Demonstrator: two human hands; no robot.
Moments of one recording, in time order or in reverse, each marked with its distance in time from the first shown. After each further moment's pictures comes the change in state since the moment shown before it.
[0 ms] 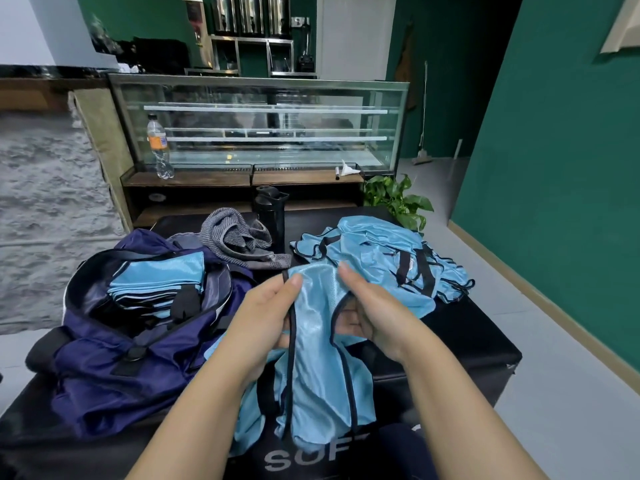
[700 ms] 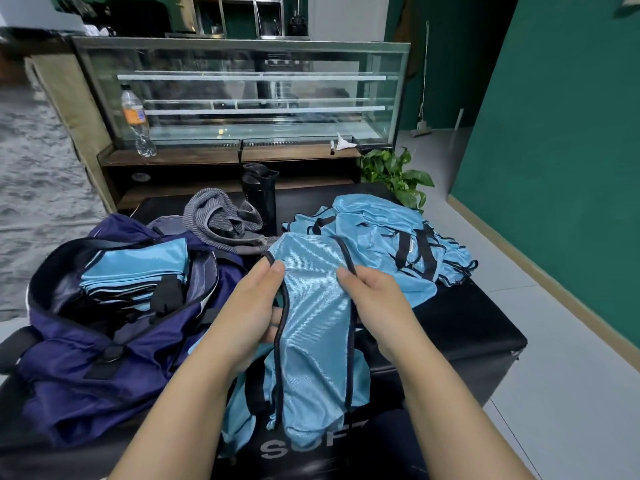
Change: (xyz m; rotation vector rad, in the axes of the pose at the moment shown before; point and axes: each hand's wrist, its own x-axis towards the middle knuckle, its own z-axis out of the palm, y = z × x) left_hand 0.029 -0.009 0.002 0.000 -0.016 -0.058; right_hand 0.018 0.017 -0.003 -0.154 0.294 -0.214
